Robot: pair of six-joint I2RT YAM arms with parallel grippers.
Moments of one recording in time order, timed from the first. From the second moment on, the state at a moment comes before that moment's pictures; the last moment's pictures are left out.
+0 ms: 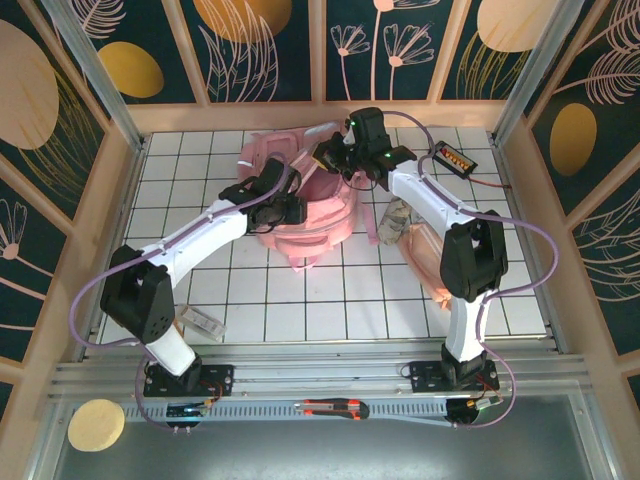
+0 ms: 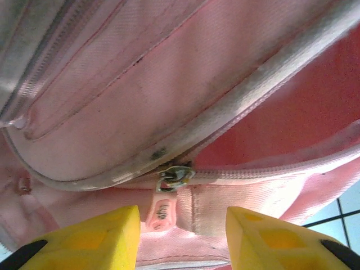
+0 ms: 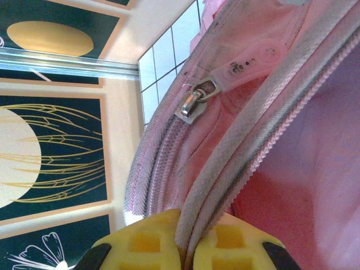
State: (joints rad) left arm -0.60 1.67 1.34 -0.61 -0.07 -0.51; right arm 0.50 1.93 1.71 -0.33 -0.43 1.04
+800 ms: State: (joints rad) left arm -0.58 1.78 1.41 -0.63 -0.09 -0.44; right arm 0.50 1.94 1.72 -0.34 -0.42 1.04
